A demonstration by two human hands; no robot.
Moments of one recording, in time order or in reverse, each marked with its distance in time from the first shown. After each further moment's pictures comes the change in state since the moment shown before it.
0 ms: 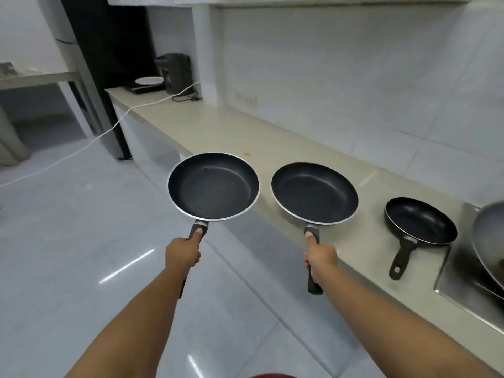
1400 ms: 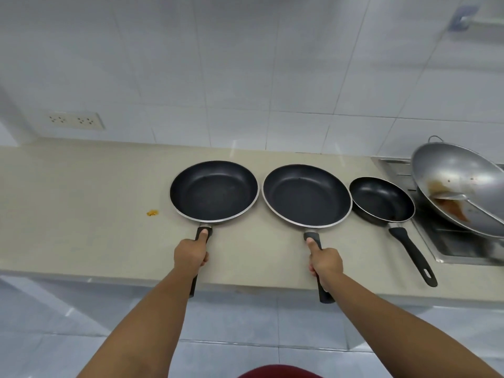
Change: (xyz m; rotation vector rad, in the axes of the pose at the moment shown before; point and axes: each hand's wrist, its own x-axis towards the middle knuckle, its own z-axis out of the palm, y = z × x) left_hand 0.309 0.186 0.251 0.319 -0.668 0.269; right_hand 0.153 -0.078 0.096 0.060 0.514 0.344
